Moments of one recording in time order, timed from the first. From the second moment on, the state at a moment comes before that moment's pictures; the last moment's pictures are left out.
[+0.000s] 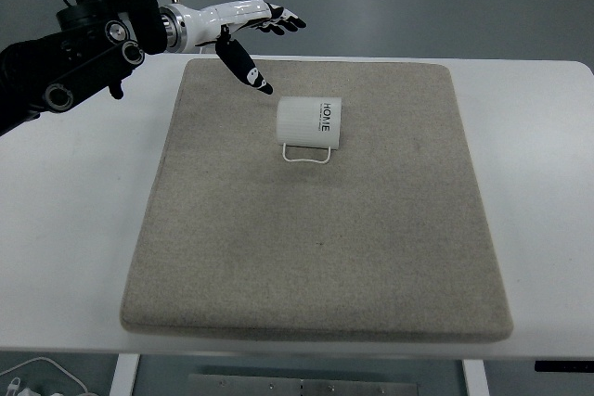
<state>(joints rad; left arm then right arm) -1.26 0.35 -0.26 -0.85 1.12 -0.24 -0.09 0.02 0.00 -0.06 0.14 -0.01 0.00 -0.23</state>
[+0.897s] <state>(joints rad) -1.28 0.20 -0.03 -0.81 1.14 -0.11 -0.08 0.02 0.00 -0.06 0.14 -0.01 0.00 -0.23</state>
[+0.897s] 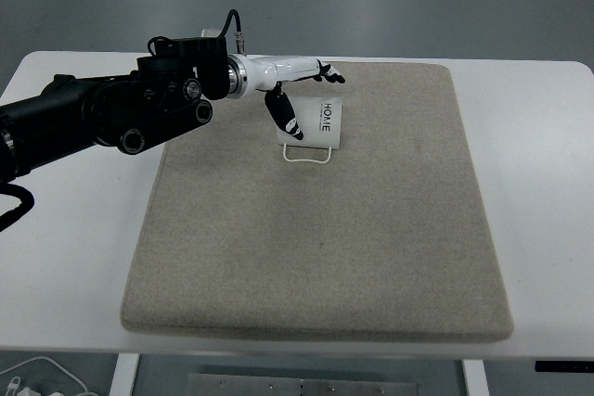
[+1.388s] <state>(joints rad) -1.23 0.14 -0.03 -0.76 1.14 -0.03 -0.07 0.02 0.00 -0.06 0.14 -0.01 0.00 -0.23</state>
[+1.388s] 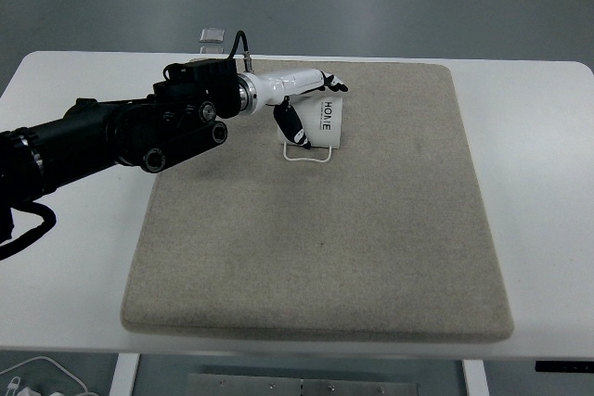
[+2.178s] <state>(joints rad) -1.22 0.14 0.00 -0.76 1.14 -0.03 -0.08 0.02 0.00 -0.06 0.14 -0.01 0.00 -0.23</state>
